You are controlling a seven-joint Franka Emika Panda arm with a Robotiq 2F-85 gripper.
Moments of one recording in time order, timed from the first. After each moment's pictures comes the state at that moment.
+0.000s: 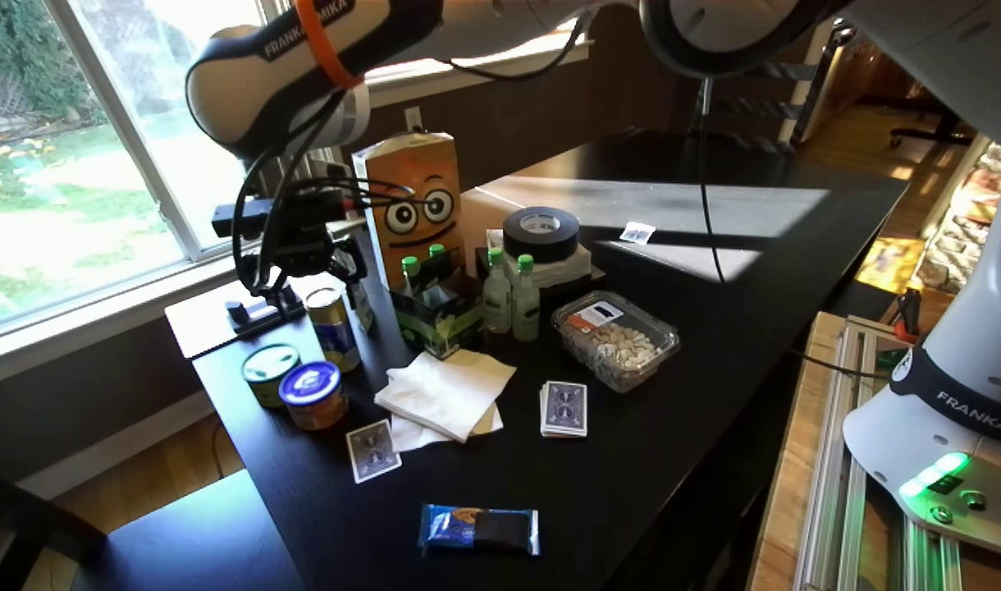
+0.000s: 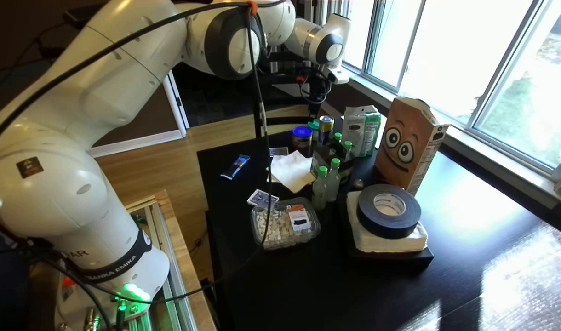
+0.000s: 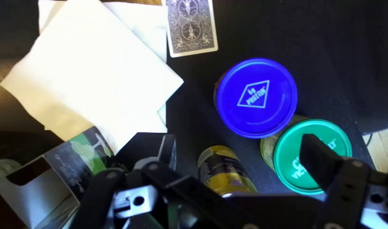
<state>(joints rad) 0.28 1.00 0.05 -1.00 0.13 1.89 0.93</state>
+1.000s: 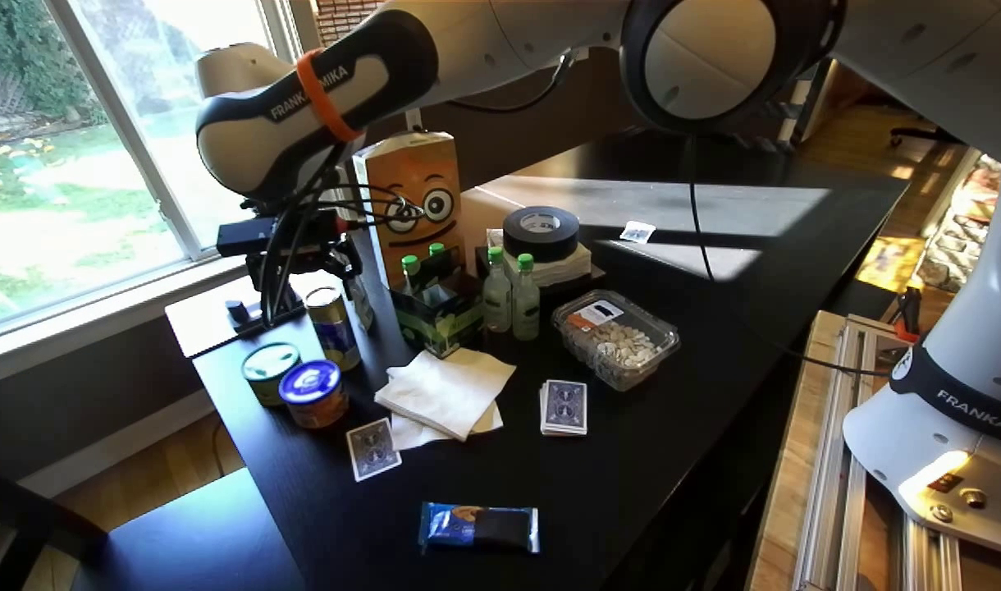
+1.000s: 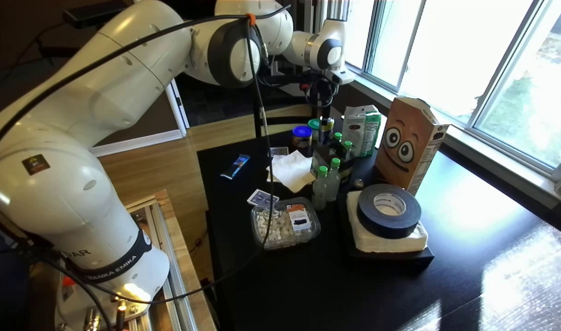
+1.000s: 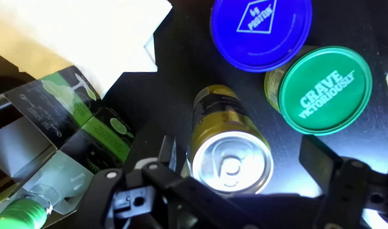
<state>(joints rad) 0.34 1.08 -0.05 -0.91 0.03 1.99 1.00</state>
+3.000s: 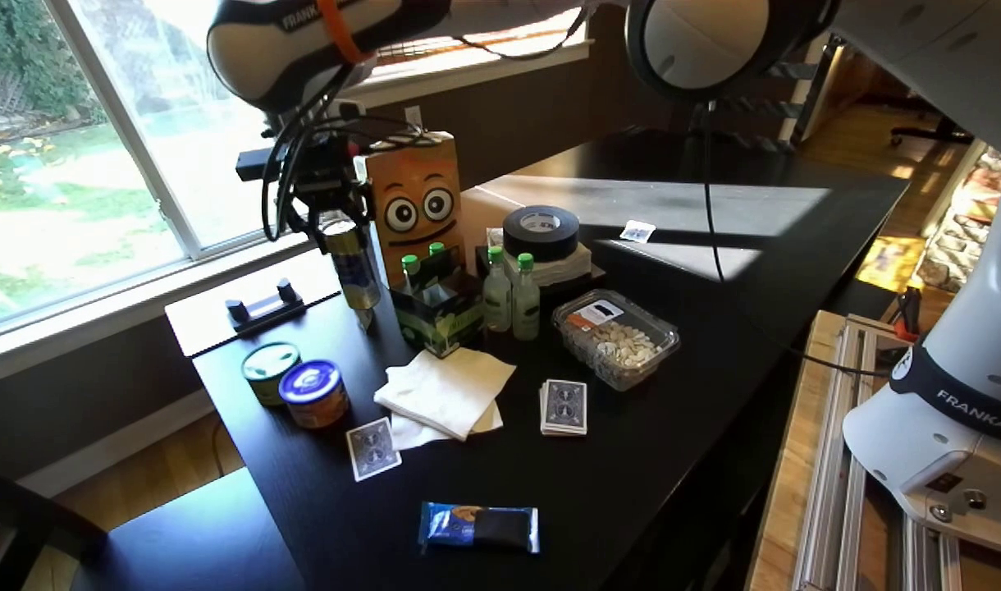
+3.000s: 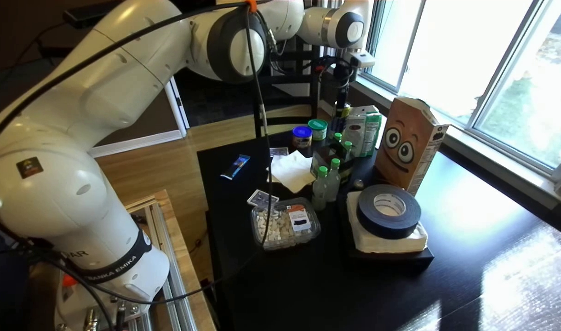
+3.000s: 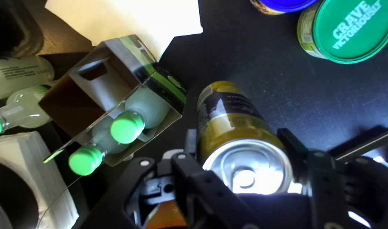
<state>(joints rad) 0.27 1.03 -0.09 -0.82 0.04 1.78 1.03</state>
